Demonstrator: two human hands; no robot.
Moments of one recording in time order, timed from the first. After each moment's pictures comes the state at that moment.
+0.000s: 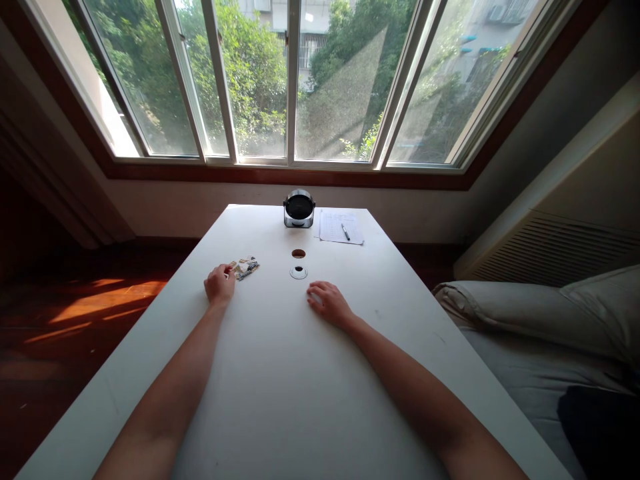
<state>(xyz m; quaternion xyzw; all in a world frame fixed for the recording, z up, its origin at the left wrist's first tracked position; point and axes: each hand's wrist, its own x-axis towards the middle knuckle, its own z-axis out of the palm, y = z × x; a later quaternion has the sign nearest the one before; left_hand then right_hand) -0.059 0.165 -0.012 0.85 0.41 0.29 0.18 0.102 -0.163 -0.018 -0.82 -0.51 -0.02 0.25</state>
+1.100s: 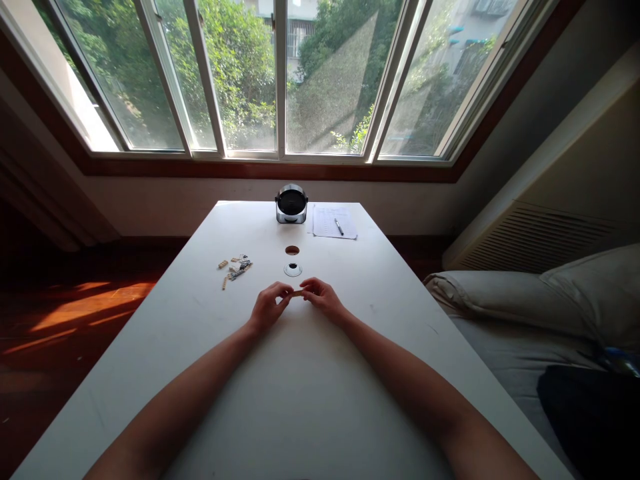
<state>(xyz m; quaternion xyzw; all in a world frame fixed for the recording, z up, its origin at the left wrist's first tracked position) -0.036 0.018 -0.008 0.87 -0.01 0.27 0.42 0.096 -0.148 -0.026 -0.64 -0.37 0.21 0.64</state>
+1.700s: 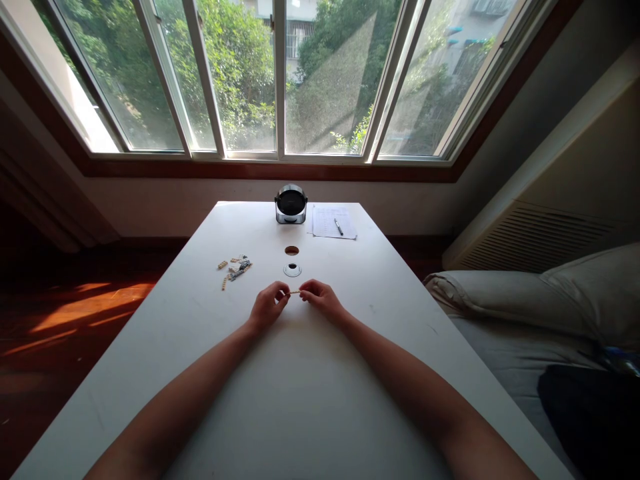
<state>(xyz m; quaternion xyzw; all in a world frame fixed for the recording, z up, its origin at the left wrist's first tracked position) -0.035 0.019 -0.013 0.87 0.04 0.26 0.42 0.092 -0.149 -0.019 -0.63 -0.37 0.23 0.64</state>
